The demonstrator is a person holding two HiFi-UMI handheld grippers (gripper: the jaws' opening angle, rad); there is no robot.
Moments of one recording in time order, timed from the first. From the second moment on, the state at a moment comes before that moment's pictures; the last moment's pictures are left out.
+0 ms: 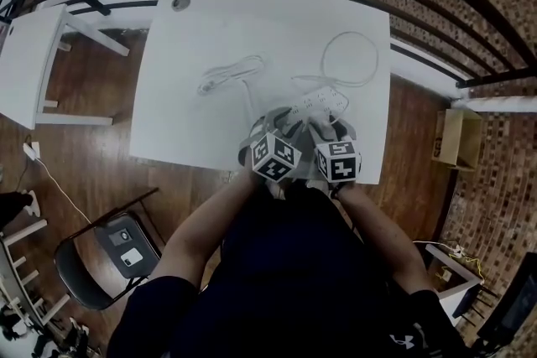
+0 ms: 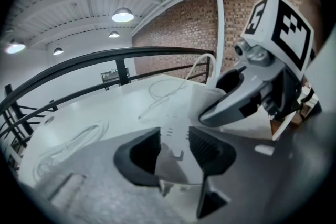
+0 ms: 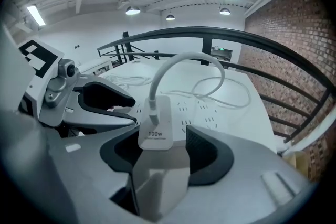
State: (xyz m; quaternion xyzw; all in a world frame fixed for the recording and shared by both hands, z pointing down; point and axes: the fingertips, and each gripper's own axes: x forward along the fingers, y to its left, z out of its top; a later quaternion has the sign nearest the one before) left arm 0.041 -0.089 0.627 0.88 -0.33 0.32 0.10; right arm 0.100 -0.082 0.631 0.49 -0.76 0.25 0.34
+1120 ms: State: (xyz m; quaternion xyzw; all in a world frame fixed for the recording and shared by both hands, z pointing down) left arm 0.049 -0.086 0.628 0.90 -0.32 0.29 0.10; right arm 0.096 -0.090 0.624 0.50 -0.76 0.19 0.36
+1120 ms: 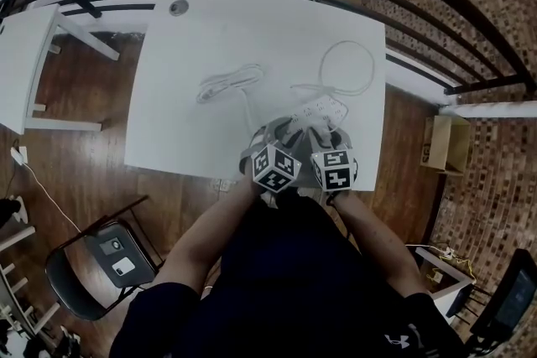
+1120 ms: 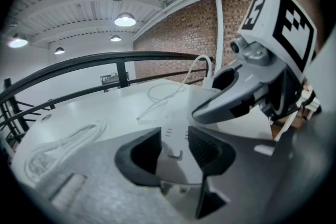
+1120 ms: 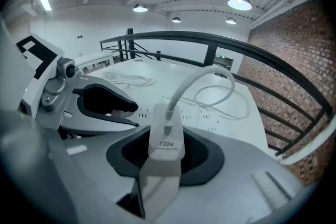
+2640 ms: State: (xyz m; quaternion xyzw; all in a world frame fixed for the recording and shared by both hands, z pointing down) left arm 0.051 -0.085 0.627 0.90 -0.31 0.29 0.12; right arm 0.087 -0.087 0.609 0.50 -0.77 0.16 0.37
